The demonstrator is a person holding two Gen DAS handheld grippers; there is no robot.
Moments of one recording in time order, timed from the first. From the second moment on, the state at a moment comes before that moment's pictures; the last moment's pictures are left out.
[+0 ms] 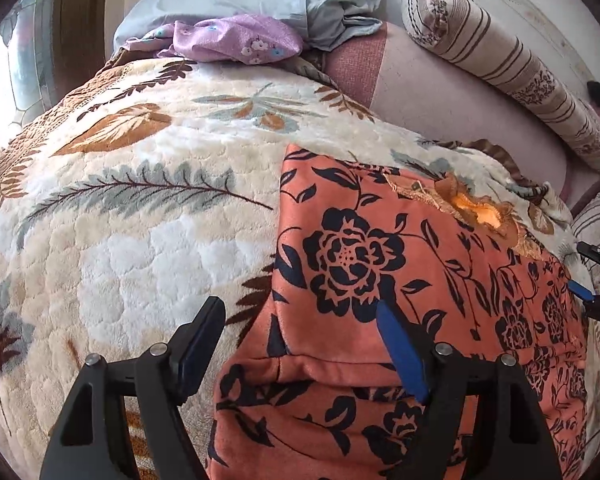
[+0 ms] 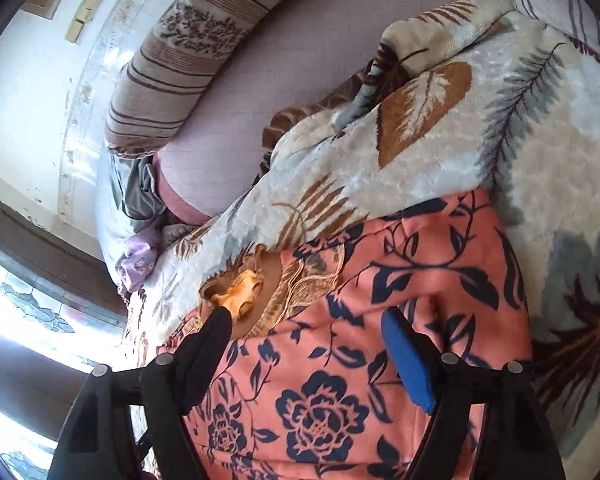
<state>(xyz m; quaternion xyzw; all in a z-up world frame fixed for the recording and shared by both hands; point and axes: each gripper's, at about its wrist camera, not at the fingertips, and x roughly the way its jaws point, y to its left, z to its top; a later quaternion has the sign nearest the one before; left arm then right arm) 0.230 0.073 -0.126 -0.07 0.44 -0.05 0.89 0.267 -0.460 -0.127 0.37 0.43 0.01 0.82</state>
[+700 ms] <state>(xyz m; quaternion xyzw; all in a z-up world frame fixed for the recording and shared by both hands) 0.208 0.075 -0.111 -0.08 0.40 -0.07 0.91 0.125 -0.482 -0.063 0.36 0.39 0.03 0.85</state>
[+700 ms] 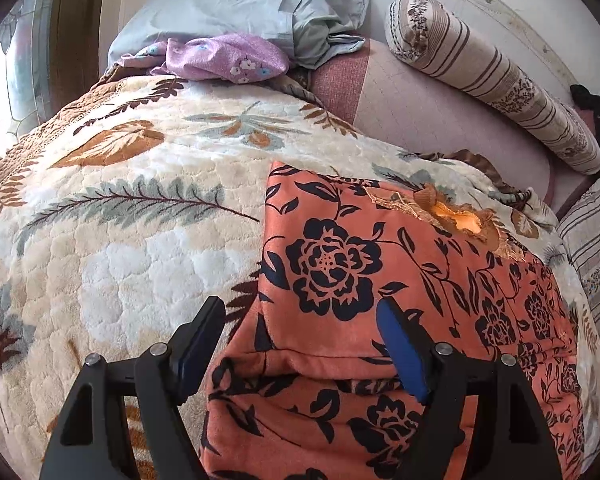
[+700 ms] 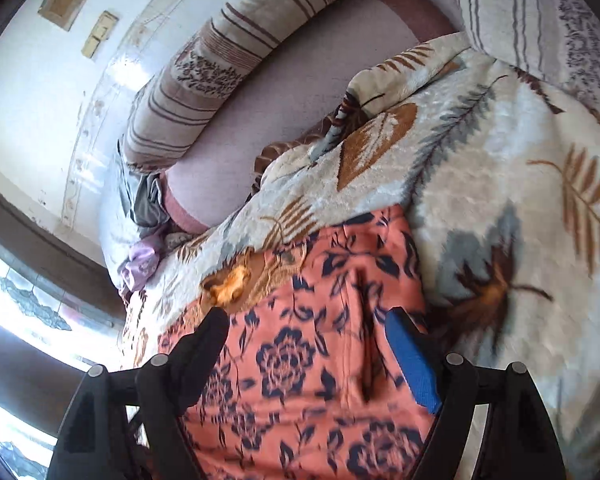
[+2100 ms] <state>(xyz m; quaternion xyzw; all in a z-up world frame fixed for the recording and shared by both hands) -0.022 0.145 -0.096 -0.11 0.52 -0.12 0.84 -0.090 -0.472 -0.155 0.35 0.58 0.09 0.73</state>
